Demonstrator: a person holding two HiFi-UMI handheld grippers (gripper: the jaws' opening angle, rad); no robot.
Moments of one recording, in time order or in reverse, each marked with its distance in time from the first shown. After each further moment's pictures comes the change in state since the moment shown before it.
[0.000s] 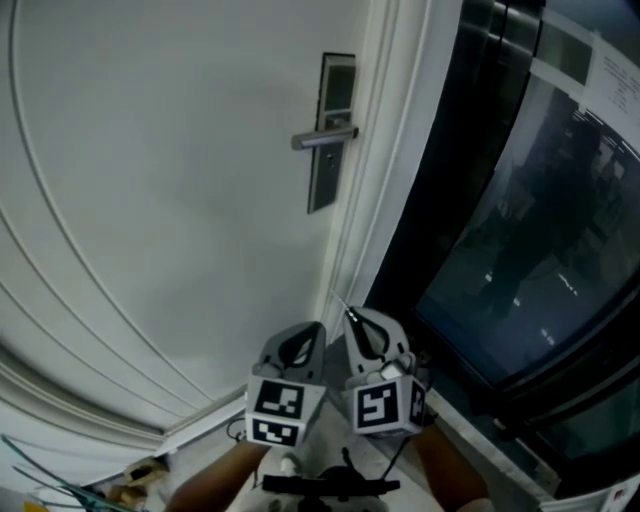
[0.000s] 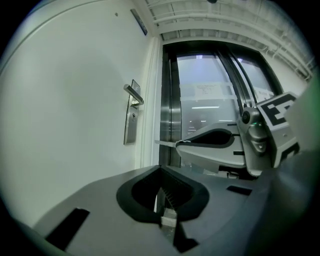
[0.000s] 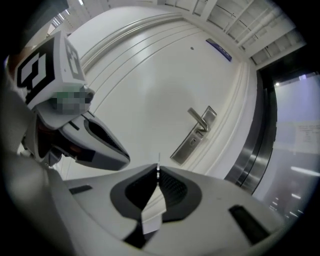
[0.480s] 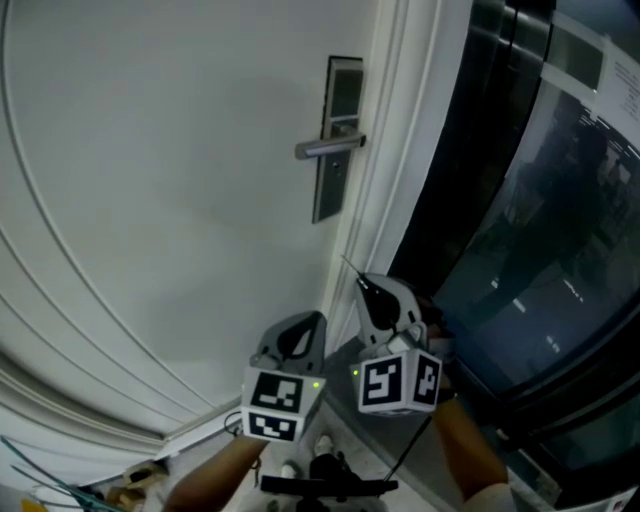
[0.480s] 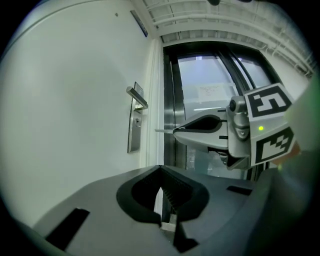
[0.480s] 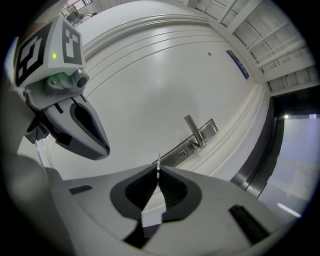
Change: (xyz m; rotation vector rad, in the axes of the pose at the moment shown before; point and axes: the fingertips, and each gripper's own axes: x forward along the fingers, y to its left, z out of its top) left arm 0.024 0.024 0.025 0.019 -0.034 0.031; right arm 0.041 -0.056 0.027 -0.271 -0.012 -0.056
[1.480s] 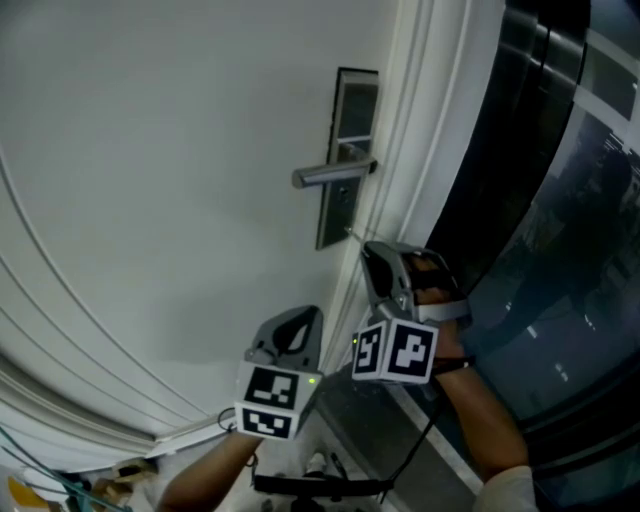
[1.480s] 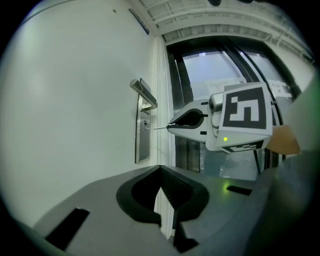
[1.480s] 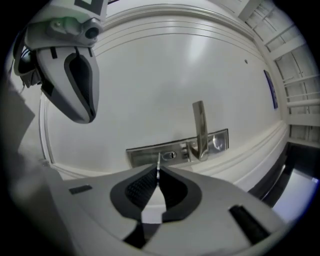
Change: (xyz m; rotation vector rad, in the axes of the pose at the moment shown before) left arm 0.056 0.034 0.026 0.019 -0.019 0.102; right arm 0.094 -0.059 -0.015 -0.422 0.029 -0.028
